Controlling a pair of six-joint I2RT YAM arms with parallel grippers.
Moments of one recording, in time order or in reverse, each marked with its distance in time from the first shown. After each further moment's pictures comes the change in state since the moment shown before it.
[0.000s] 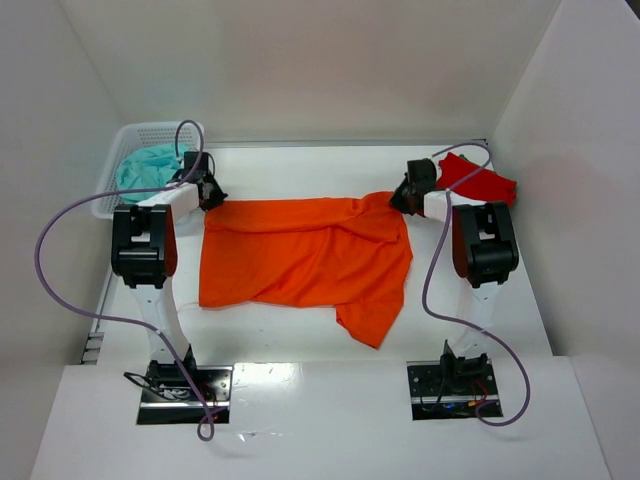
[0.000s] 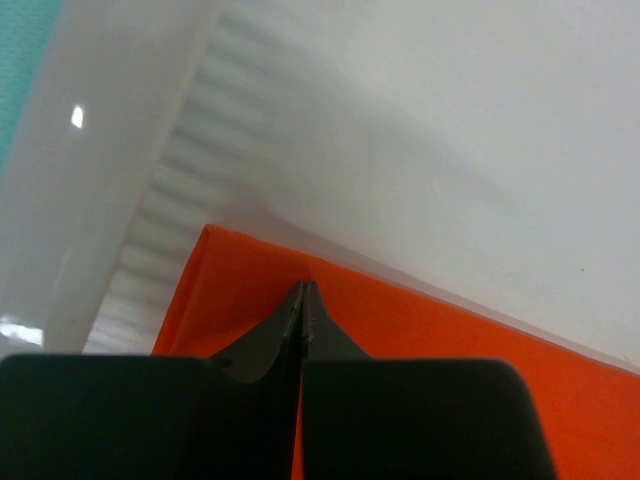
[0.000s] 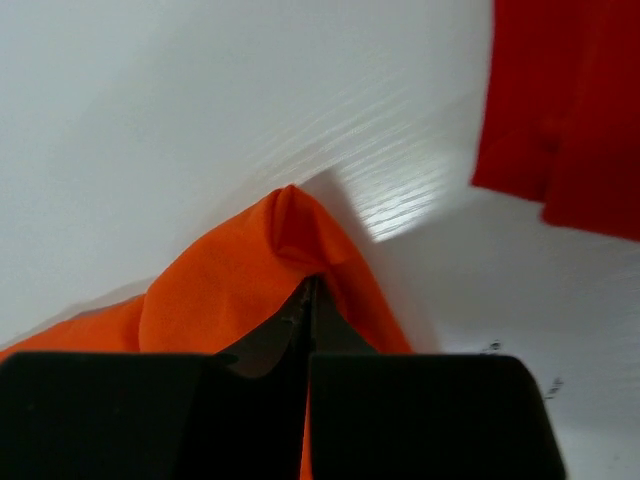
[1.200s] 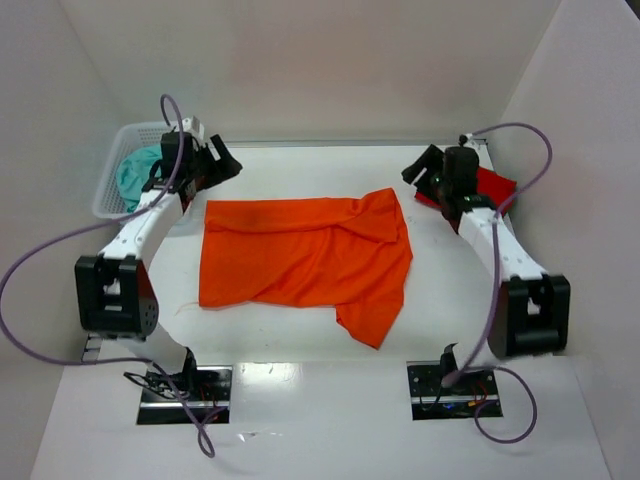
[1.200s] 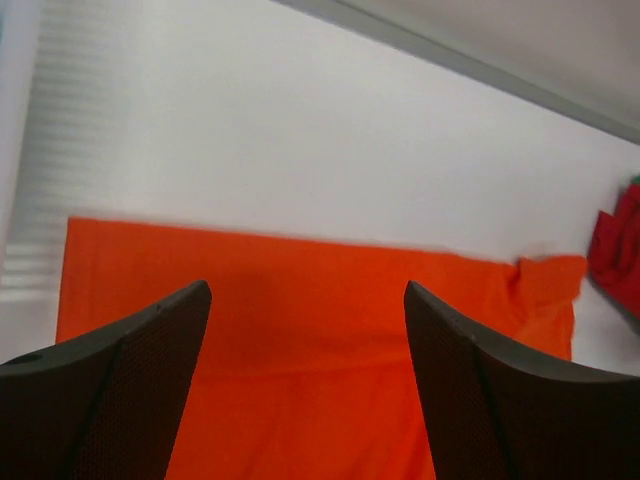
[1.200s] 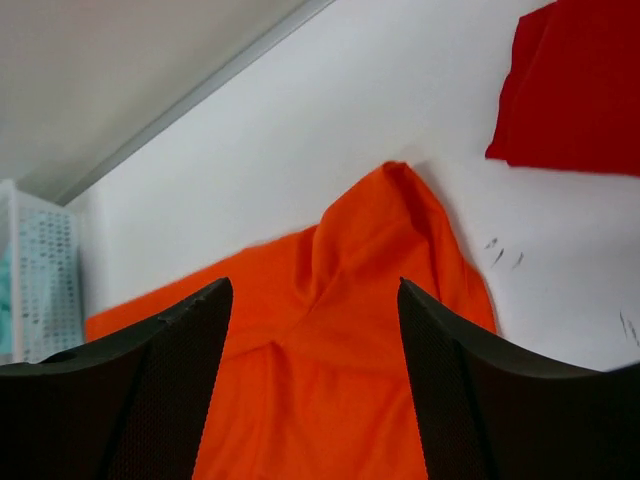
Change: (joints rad) left arm -0.059 -0.494 -0.159 0.017 0.211 0.069; right arm -0.030 -0.607 -0.196 -0.101 -0.023 -0.029
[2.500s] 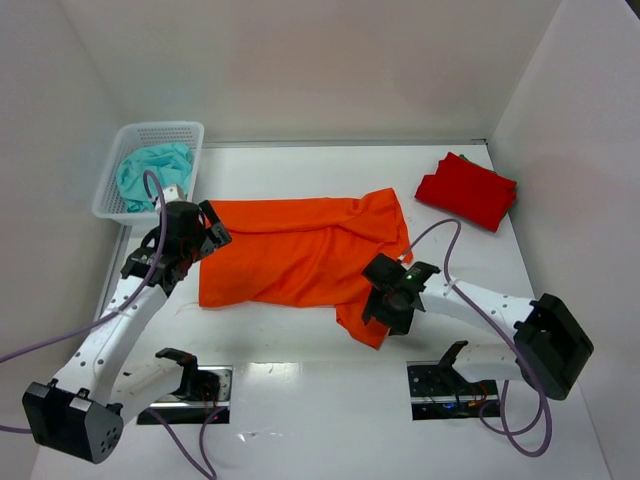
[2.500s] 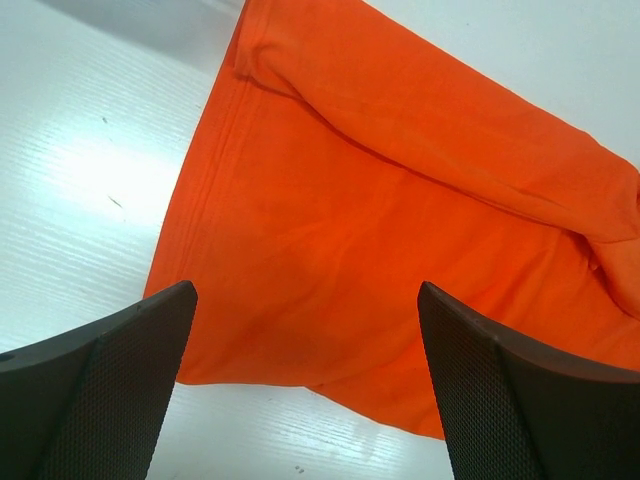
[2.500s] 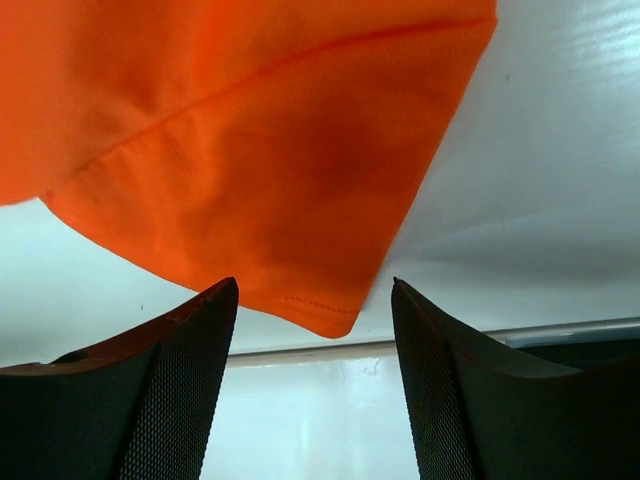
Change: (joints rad) left arm -0.211 -0.597 -0.376 -0.411 -0.450 -0.189; right arm 0.706 -0.176 -0.403 -0.677 0.087 0.500
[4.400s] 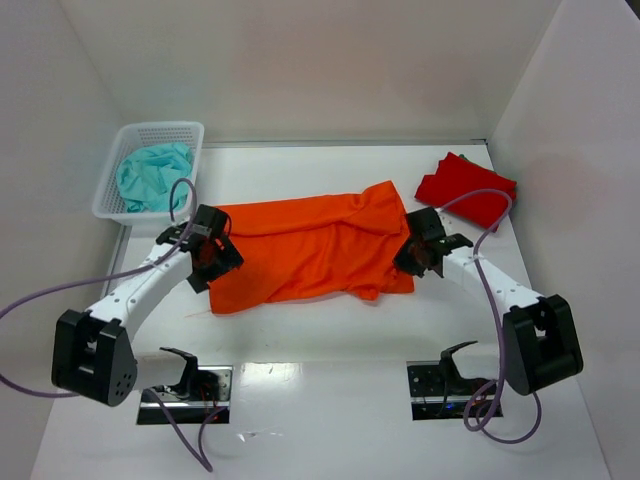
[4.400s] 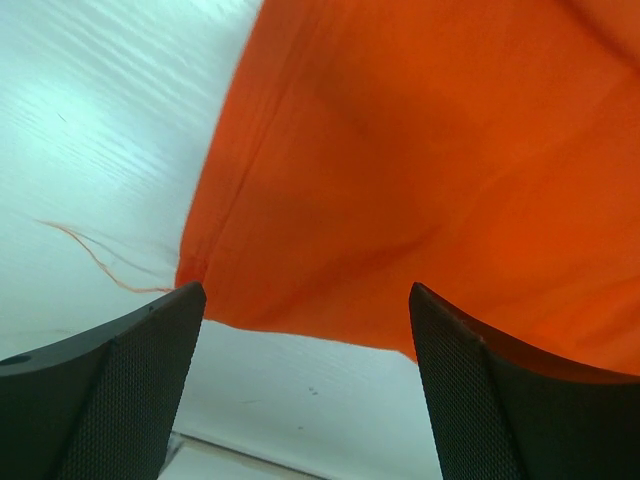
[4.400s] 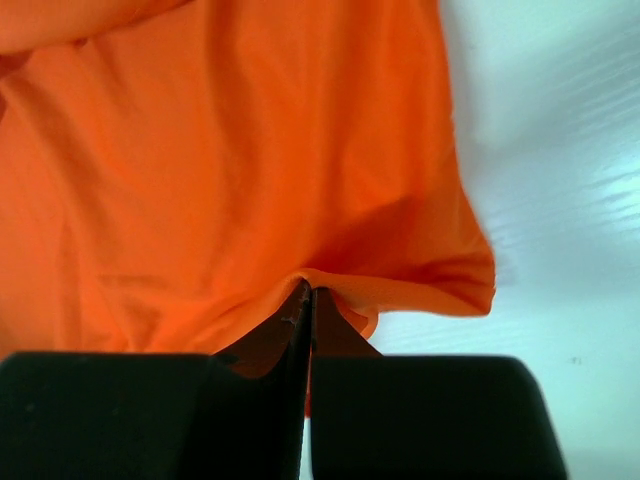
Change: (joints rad) left arm -0.024 0.286 0.009 -0.229 0.066 -0.258; right arm -0.466 0.041 0.094 0.286 0.035 -0.272
